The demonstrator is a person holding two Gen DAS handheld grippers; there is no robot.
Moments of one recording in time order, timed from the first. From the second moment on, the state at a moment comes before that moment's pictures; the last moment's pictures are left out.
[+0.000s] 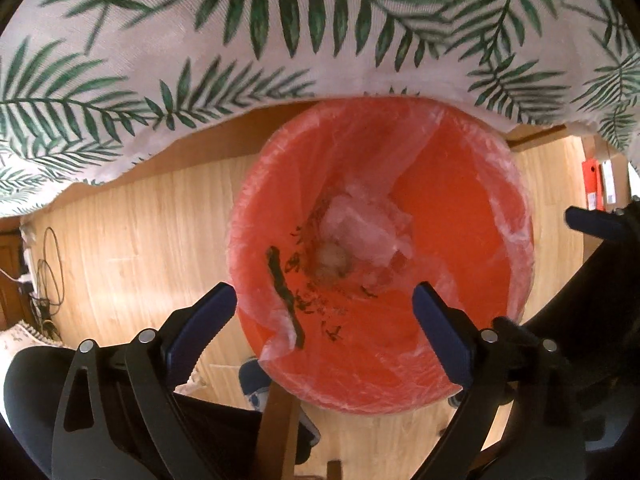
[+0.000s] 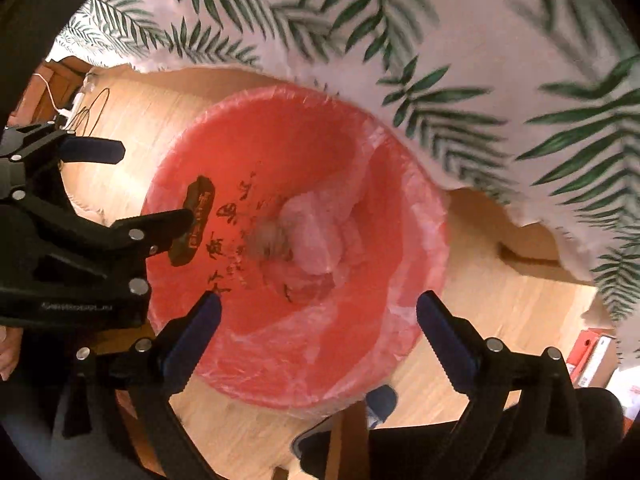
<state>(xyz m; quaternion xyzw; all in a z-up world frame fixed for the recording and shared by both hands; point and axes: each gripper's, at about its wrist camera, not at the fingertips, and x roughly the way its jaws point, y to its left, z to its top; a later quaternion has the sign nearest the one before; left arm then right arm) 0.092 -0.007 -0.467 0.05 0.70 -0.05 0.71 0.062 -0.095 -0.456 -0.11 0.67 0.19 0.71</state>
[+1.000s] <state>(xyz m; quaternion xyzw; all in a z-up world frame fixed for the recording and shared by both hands) 0.182 -0.012 -0.201 0.09 0.40 -0.04 0.91 0.167 -0.172 -0.189 -0.09 0.35 0.11 0.92</state>
